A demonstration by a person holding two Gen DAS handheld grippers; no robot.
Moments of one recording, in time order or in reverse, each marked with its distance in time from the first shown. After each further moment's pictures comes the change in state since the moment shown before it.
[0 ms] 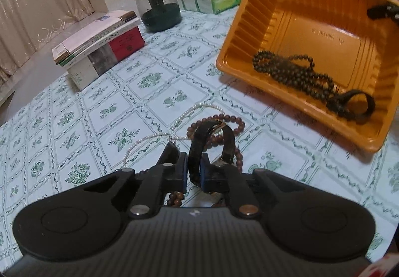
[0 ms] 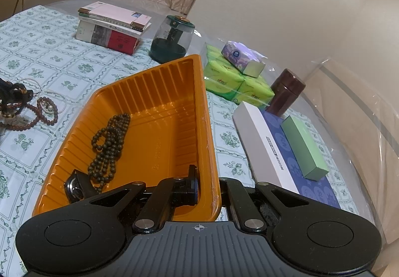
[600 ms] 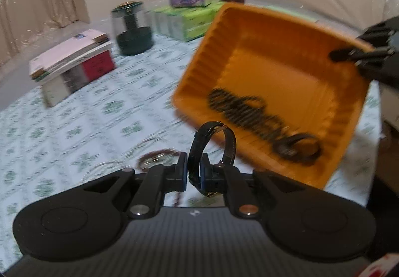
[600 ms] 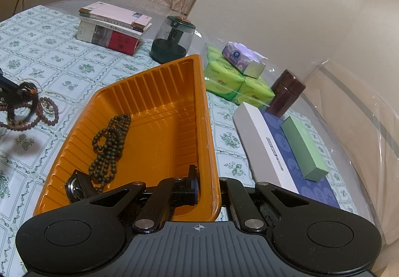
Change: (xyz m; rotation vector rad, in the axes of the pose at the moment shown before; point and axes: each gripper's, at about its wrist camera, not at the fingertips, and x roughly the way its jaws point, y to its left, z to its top) left arm -0.024 -0.036 0.029 -0.072 -0.093 -0.162; right arm 0.000 0.000 0.000 0.001 0.000 0.000
